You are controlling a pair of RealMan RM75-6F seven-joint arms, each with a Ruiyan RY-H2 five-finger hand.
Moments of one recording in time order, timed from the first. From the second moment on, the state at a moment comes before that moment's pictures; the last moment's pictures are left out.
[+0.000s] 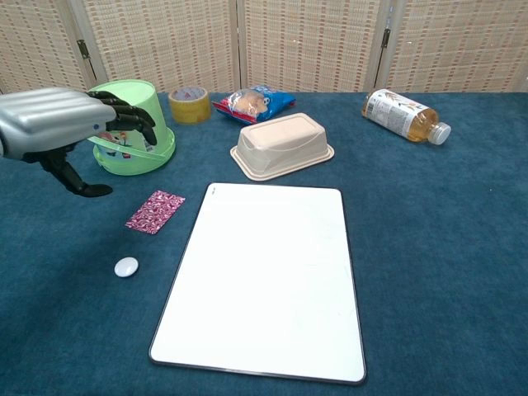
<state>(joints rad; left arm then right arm) -0.63 -1.34 -0.18 -1.67 1.28 0.93 0.61 0.04 -1.06 0.09 -1.64 -1.44 1.51 -0.07</state>
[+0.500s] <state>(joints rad) -0.72 -1.45 -0.15 -1.59 1.08 0.91 0.75 0.04 -1.06 0.09 -1.63 -1.43 1.50 -0.06</state>
